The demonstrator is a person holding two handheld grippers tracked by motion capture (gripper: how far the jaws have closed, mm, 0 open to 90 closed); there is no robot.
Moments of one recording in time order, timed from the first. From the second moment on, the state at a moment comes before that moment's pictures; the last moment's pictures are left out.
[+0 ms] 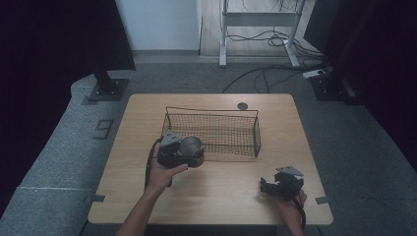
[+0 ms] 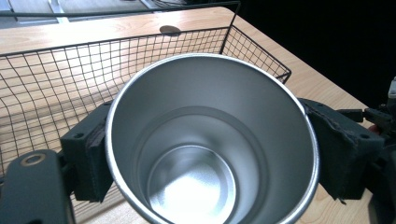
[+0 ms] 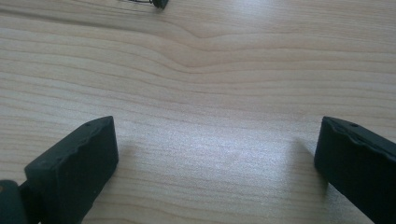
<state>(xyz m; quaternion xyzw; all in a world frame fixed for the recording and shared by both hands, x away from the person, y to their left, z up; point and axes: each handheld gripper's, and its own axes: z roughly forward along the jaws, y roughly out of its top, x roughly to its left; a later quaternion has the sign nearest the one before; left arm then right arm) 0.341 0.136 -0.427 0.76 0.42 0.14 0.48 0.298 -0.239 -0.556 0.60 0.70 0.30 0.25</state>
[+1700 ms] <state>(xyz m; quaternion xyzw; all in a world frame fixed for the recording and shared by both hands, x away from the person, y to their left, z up) 0.391 0.139 -0.402 0.75 0.44 0.15 0.47 0.298 -0.239 -0.556 0.60 0.70 0.30 0.25</state>
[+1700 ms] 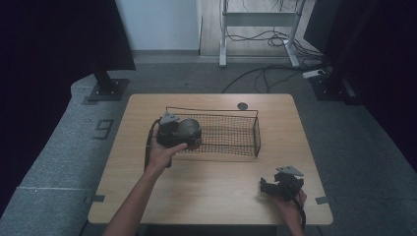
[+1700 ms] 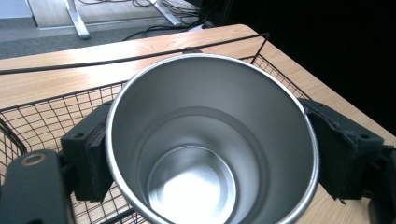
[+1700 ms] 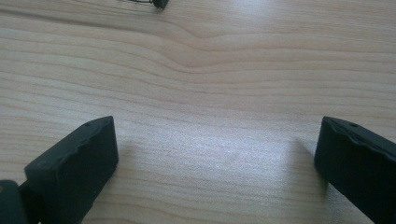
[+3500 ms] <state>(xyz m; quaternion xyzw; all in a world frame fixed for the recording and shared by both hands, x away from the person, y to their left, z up) 0.452 0.106 -0.427 0.76 0.46 0.16 0.43 0.298 -0.239 -0.557 0.60 0.70 0.30 0.25</state>
